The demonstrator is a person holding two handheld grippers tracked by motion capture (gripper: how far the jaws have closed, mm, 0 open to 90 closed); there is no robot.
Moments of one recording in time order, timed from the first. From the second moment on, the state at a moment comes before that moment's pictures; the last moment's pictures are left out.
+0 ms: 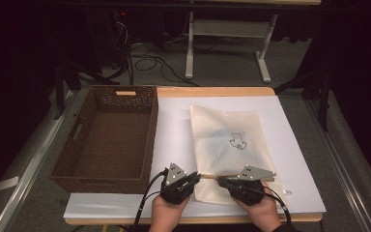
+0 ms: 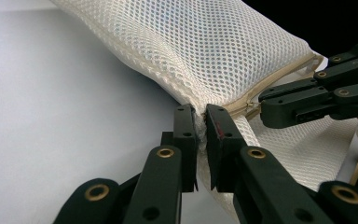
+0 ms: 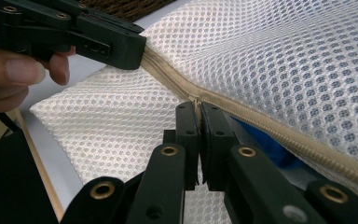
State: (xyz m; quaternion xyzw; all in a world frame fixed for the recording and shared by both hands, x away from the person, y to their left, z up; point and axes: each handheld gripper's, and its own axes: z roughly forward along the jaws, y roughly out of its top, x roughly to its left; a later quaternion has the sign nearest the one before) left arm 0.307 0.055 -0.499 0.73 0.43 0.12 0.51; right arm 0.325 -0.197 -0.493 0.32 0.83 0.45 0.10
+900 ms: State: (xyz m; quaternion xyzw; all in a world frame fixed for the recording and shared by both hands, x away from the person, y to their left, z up) left arm 0.307 0.053 -0.497 0.75 0.41 0.13 0.50; right arm 0.322 -0.221 -0.492 0.32 0.83 0.43 0.11
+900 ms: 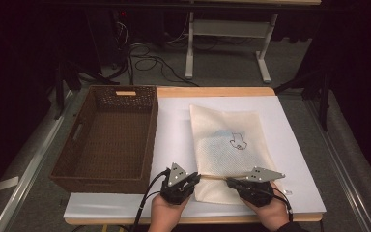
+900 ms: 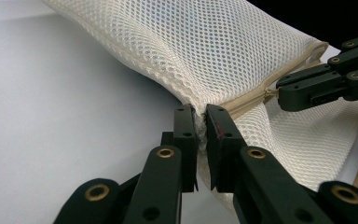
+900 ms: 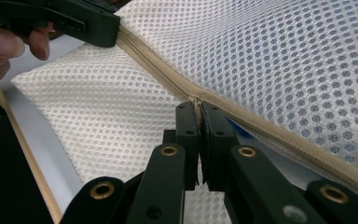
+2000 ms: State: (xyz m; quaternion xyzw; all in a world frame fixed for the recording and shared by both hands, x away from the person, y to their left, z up) left arm 0.312 0.060 -0.499 0.76 0.43 0.13 0.48; right arm 0.322 -0.315 -0.491 0.39 0.81 0.41 0.15
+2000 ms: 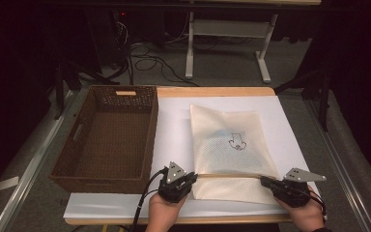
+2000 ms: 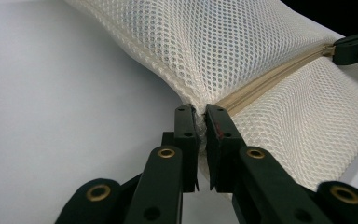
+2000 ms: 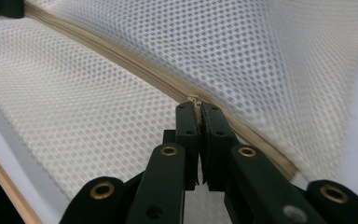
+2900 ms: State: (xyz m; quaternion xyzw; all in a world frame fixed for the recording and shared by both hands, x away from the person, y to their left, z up) left arm 0.315 0.063 -0.508 0.77 0.45 0.11 0.43; right arm 0.316 -0.360 -0.500 0.44 0.80 0.39 0.15
